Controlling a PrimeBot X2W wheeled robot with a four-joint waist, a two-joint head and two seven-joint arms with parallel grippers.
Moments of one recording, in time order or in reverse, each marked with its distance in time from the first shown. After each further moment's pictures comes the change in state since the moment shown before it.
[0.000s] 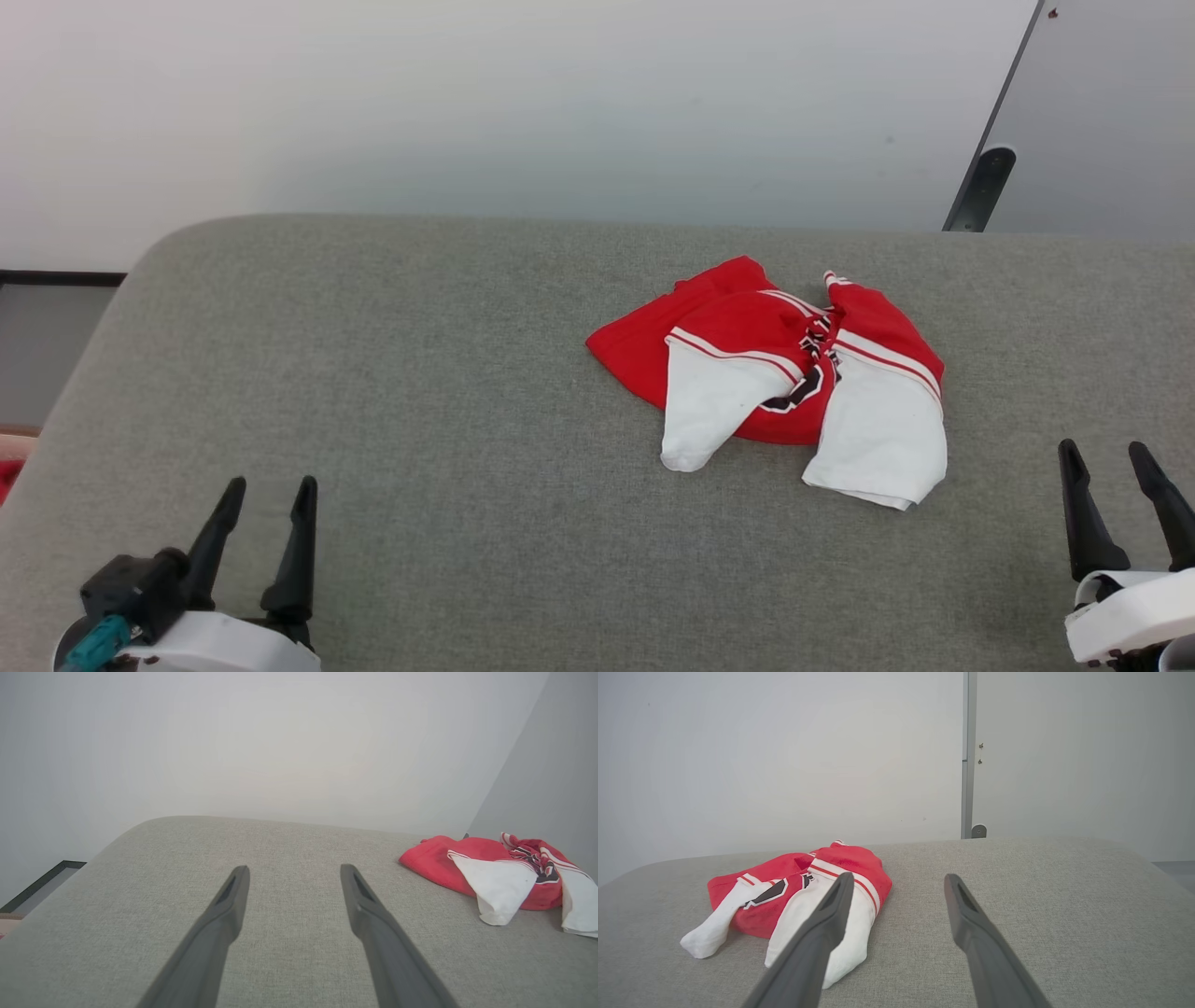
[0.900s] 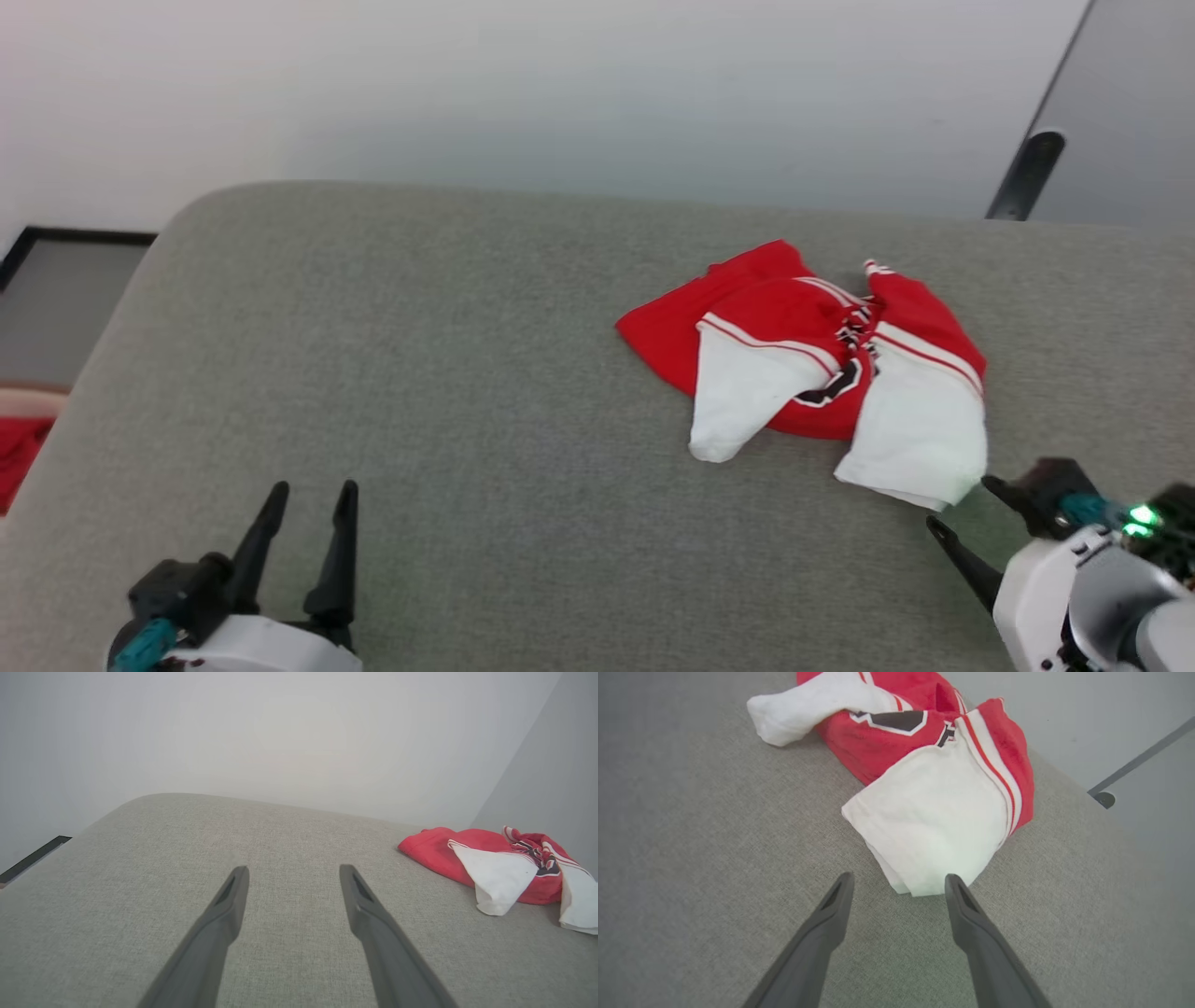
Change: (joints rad) left arm -0.003 -0.106 0.035 0.027 0.070 -0.044 0.000; right arm -0.176 -0.298 0.521 -0.024 -0.057 0.000 0.390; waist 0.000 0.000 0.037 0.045
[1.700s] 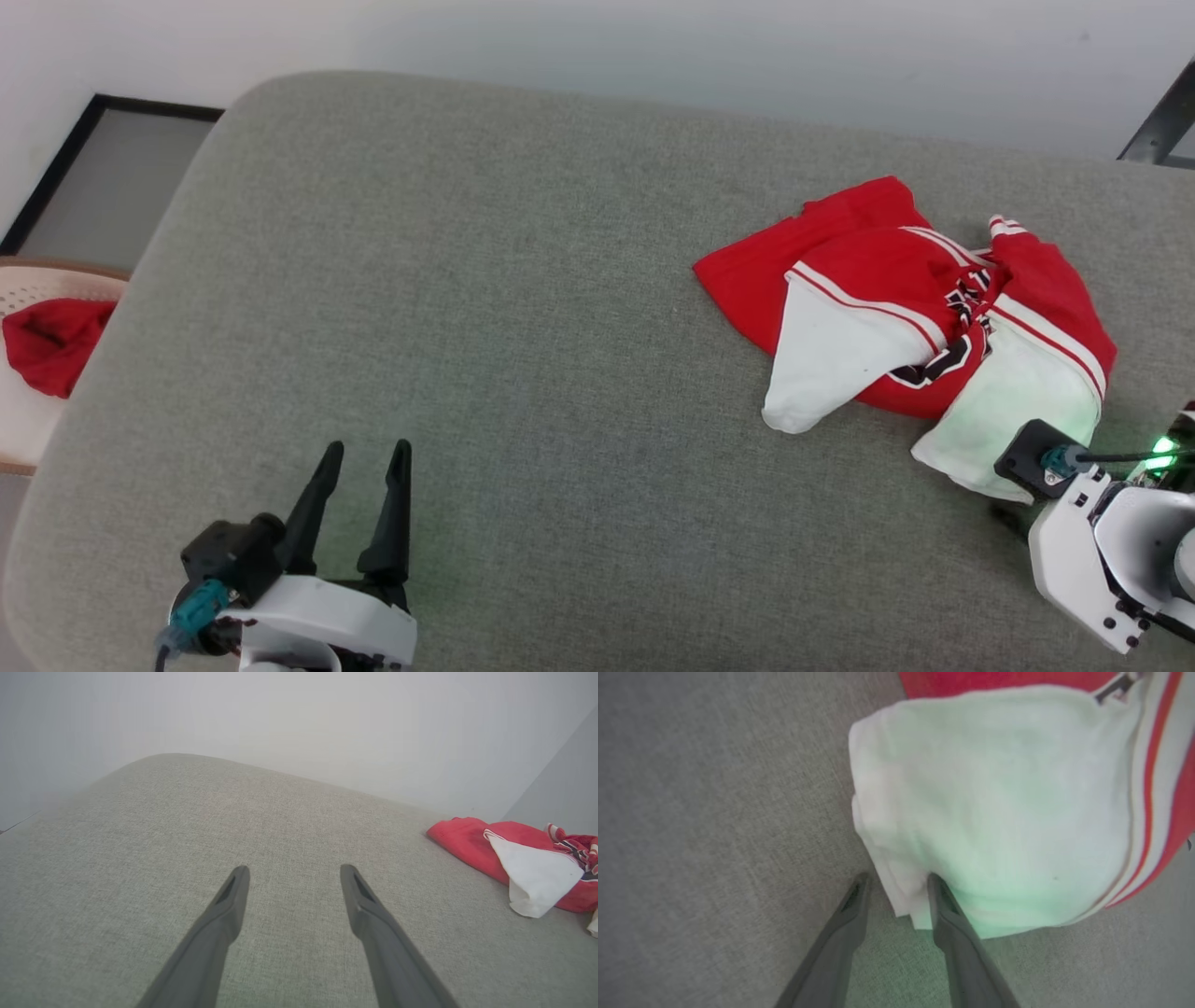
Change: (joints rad) left arm -0.080 -0.101 -0.014 0.031 0.021 -0.014 0.000; right arm -0.398 -0.286 0.546 0.018 0.156 0.000 0.179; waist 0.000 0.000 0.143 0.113
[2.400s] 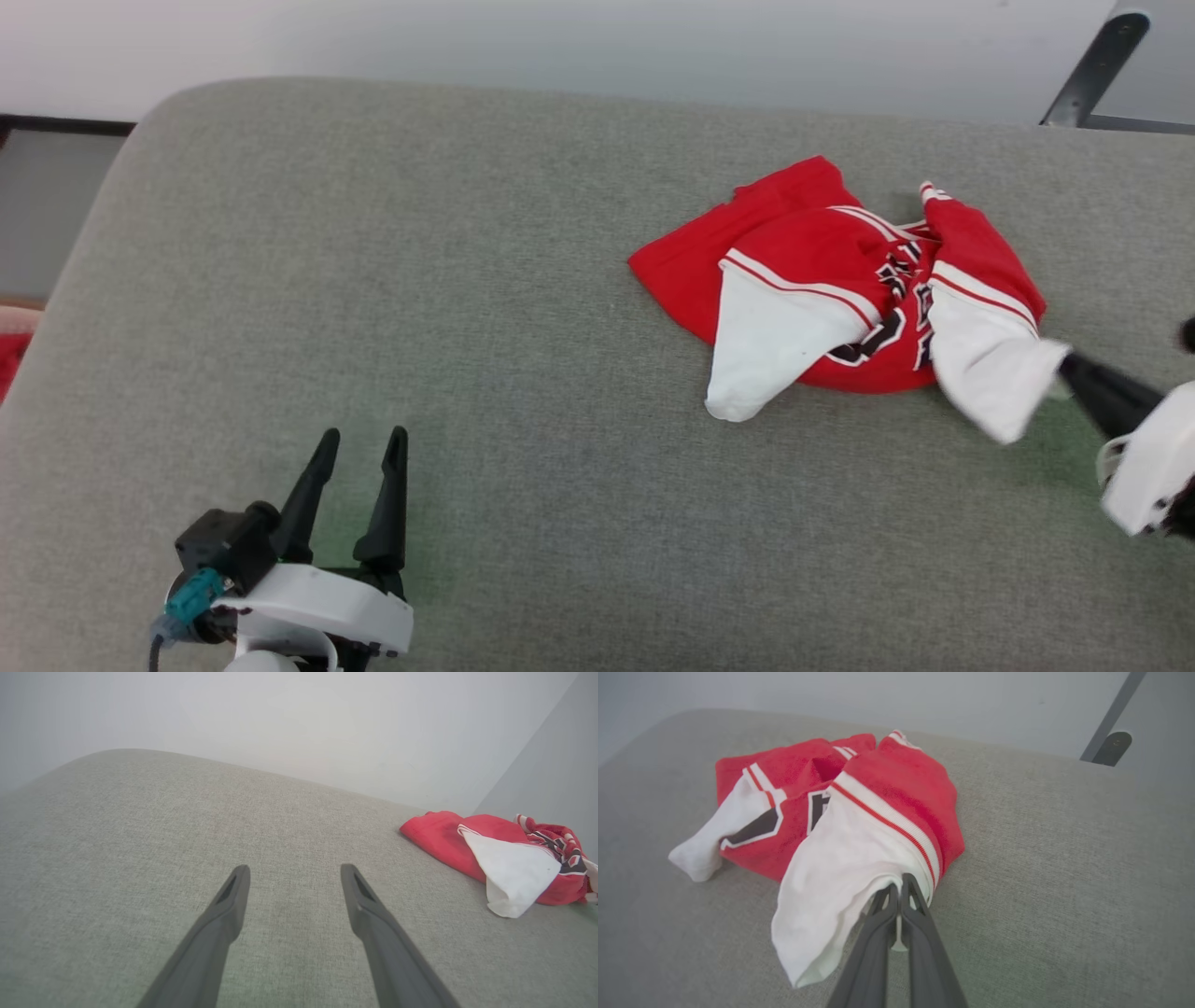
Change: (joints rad) left arm -0.022 0.002 0.002 0.003 -0.004 -0.001 0.000; right arm 0.161 0.151 -0.515 0.087 0.330 0.000 -0.232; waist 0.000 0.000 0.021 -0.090
